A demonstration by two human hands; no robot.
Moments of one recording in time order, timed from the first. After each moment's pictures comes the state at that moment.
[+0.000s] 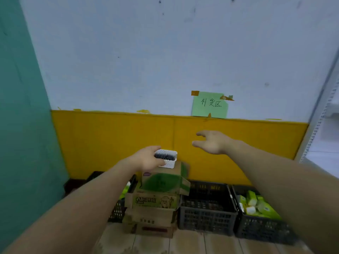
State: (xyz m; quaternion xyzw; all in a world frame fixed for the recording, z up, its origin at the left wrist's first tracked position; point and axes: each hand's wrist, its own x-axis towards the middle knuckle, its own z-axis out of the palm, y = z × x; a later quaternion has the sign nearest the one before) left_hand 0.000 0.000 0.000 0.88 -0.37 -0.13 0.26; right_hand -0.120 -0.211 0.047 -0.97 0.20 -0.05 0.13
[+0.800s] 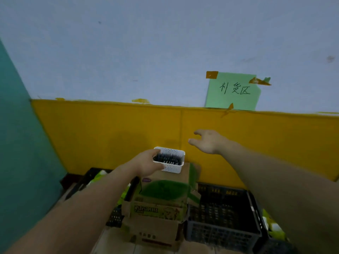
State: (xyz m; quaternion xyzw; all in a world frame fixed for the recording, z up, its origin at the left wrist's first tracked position) left_hand 0.219 -0.173 -0.066 0.90 -0.31 -0.18 0.24; right_hand 0.140 -0.391 -0.030 -0.97 0.18 0.01 0.16
